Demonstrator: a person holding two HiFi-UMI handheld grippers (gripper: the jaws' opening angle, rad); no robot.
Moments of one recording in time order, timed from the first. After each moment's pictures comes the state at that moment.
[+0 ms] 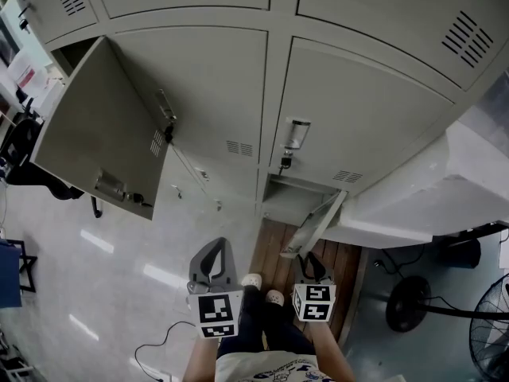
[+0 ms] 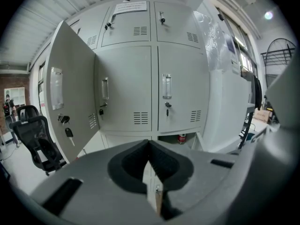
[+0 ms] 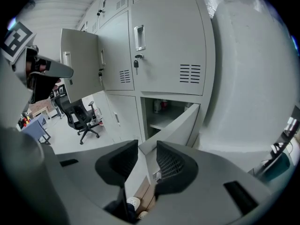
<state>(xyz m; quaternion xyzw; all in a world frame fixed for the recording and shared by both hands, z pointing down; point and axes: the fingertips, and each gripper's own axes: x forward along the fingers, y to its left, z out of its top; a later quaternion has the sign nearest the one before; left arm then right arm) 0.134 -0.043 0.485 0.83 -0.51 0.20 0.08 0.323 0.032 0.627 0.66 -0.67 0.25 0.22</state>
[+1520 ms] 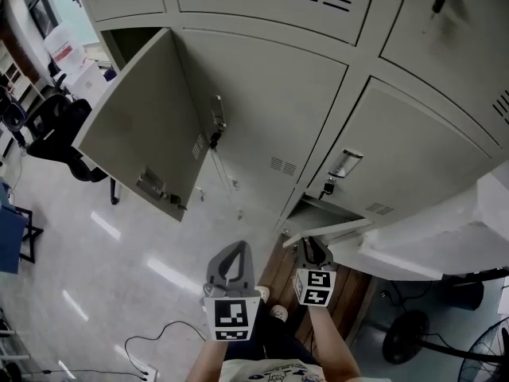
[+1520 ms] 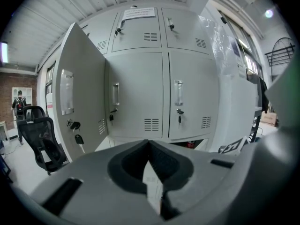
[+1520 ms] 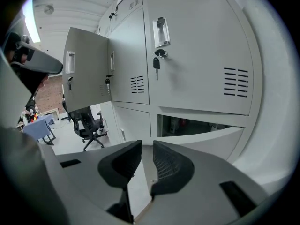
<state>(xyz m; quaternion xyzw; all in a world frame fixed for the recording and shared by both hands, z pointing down) 0.107 -0.067 0.471 0.82 -0.54 0.17 0.07 0.274 -0.087 0.625 0.63 -0.74 0.18 0.17</state>
